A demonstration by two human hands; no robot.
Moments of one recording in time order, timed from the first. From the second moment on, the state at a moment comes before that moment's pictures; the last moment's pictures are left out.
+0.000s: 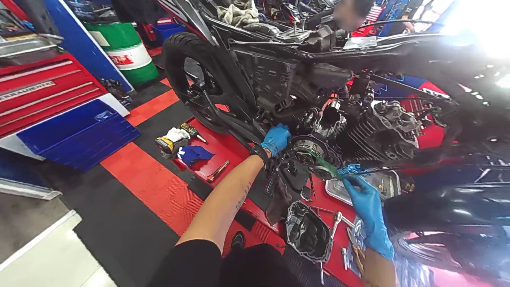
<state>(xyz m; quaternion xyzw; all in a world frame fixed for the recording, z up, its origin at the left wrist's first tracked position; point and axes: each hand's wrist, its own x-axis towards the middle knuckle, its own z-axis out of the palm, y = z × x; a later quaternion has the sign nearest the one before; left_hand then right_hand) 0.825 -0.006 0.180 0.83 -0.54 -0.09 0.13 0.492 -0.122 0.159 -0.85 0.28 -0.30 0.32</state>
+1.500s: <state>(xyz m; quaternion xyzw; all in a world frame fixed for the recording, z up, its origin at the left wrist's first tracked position) 0.739 0.111 0.127 0.70 -0.43 -0.09 0.56 0.475 -0.103 0.115 -0.82 0.32 -0.25 0.40</state>
